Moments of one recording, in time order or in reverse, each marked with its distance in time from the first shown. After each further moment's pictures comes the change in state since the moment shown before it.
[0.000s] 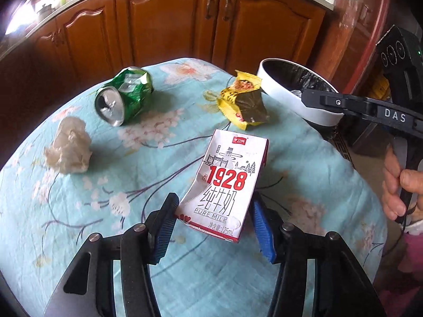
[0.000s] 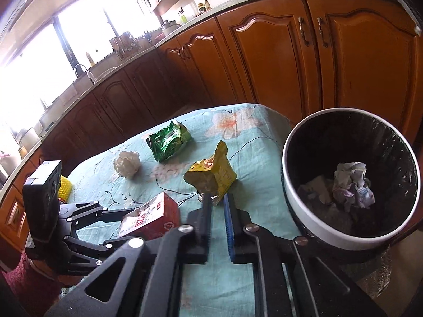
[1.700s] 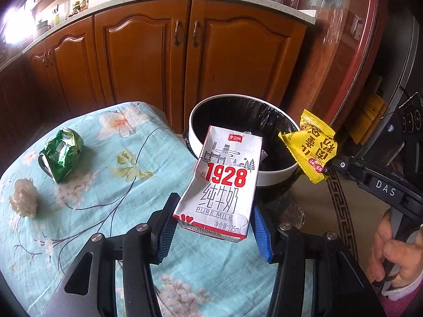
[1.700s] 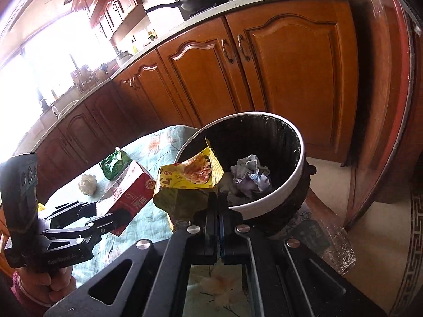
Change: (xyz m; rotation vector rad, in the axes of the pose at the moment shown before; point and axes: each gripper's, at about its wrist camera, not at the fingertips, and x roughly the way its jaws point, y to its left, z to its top) left arm 0.012 -0.131 0.059 0.010 -0.113 -0.016; right arm -0.097 -0.094 -0.024 0.147 -0.132 -0.209
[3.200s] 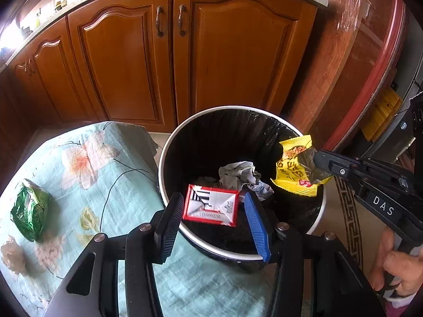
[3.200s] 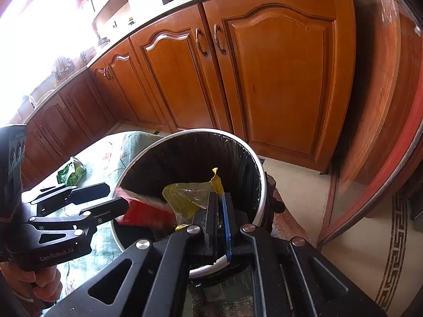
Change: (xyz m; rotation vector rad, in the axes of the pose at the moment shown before) left arm 0.099 -0.022 0.083 0.030 0.097 0.014; right arm 0.055 -0.045 0.051 -0.025 0.077 -0.118
